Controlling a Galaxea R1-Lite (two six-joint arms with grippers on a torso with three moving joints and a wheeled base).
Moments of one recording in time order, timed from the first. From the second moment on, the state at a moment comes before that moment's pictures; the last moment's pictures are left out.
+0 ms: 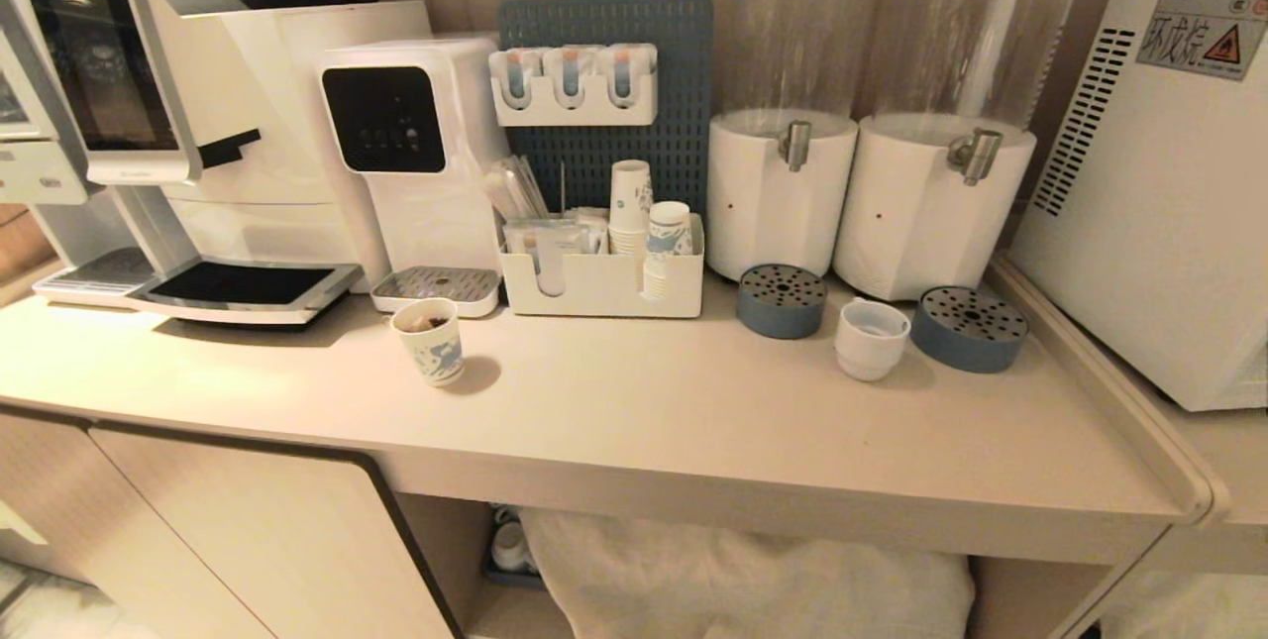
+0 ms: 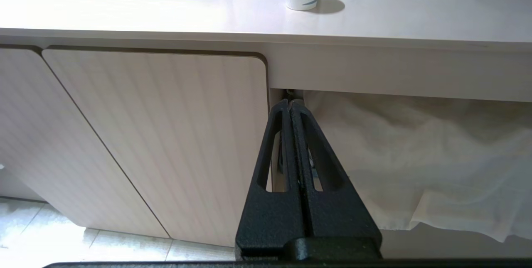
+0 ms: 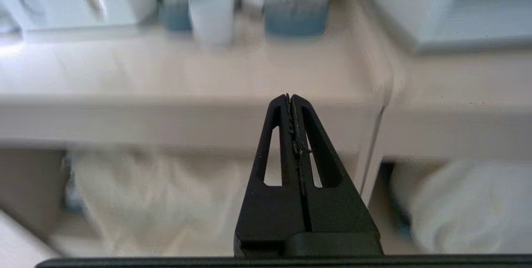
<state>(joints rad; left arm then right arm) 0.01 0.00 -0.02 0.03 0.00 0.01 0.00 0.00 -0.05 -0.01 -0.03 0.01</state>
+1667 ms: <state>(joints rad) 0.01 0.00 -0.02 0.03 0.00 0.01 -0.37 1.45 -0.61 -0.51 1.21 -0.12</state>
